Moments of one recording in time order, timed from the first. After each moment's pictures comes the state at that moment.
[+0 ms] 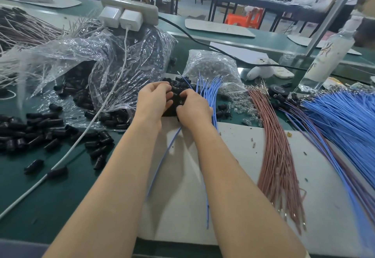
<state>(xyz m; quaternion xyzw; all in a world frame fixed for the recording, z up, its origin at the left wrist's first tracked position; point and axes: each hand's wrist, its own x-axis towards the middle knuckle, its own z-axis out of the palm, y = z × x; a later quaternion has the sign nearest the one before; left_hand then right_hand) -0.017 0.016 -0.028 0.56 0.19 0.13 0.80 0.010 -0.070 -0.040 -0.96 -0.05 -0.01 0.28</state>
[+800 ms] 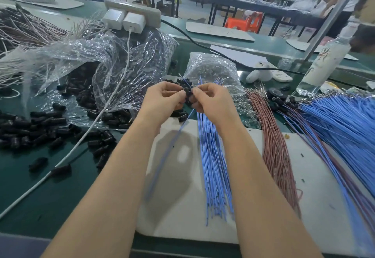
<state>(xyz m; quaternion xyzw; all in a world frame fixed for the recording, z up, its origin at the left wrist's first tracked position) -0.025 0.013 -0.027 0.67 0.08 0.12 0.73 -0.010 -0.112 -0.008 -0.83 -0.07 -0.03 0.55</state>
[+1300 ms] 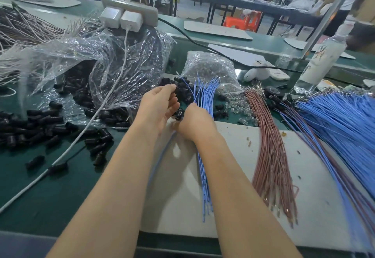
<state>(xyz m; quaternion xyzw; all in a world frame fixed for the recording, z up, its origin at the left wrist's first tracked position) -0.027 0.004 -0.025 0.50 0.18 0.09 0.84 -0.022 -0.086 -0.033 -0.97 -0.03 0.08 0.22</state>
